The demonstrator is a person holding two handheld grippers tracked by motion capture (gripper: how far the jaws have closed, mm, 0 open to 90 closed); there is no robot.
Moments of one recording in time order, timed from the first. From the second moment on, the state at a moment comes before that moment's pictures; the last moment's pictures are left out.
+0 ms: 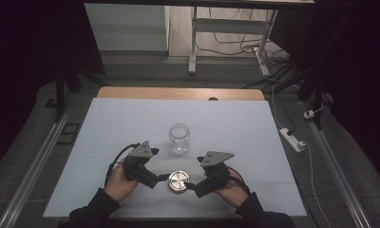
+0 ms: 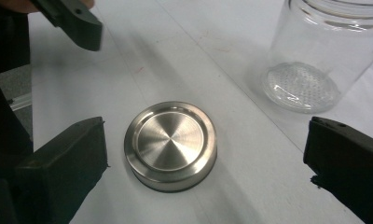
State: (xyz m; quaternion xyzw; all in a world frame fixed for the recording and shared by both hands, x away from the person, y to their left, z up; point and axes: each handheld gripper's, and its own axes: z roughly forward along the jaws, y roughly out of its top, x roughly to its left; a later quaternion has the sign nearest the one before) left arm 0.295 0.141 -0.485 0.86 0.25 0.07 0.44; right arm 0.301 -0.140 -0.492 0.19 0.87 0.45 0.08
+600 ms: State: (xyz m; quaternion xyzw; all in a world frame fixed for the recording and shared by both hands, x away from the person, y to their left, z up) left arm 0.267 0.171 -0.487 0.84 0.30 0.09 0.44; right arm 0.292 -0.165 -0.490 0.21 0.87 0.44 0.10
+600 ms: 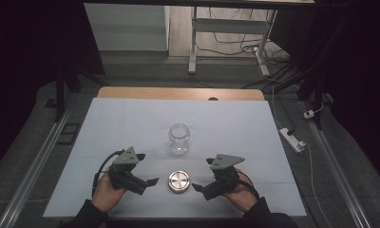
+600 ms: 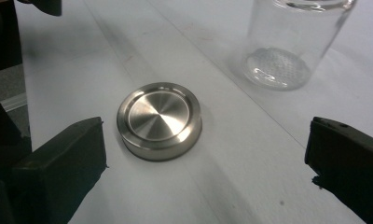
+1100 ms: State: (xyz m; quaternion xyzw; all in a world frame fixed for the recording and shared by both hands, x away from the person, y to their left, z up) left arm 0.243 0.196 -0.491 0.83 0.33 0.10 0.44; right arm 0.288 -0.195 -0.489 0.24 0.85 0.44 0.12
